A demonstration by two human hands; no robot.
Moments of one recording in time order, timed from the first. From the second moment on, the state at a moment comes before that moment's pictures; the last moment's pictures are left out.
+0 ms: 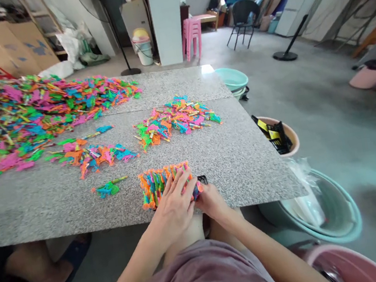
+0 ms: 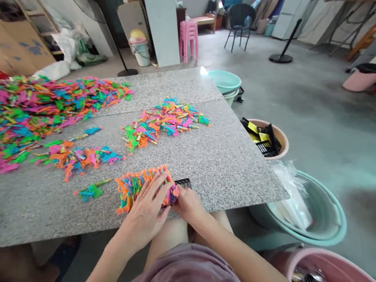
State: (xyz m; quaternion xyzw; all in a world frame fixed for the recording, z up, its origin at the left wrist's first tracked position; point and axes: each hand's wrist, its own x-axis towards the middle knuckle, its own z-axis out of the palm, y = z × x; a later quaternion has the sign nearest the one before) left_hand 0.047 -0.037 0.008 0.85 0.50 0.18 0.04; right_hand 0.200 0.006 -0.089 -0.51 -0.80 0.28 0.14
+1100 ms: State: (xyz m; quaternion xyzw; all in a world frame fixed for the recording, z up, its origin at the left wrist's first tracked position) left_hand 0.033 0.074 0.065 0.95 0.26 0.19 -0.01; right_hand 0.246 0.092 -0.013 -0.38 -0.53 0.68 0.35
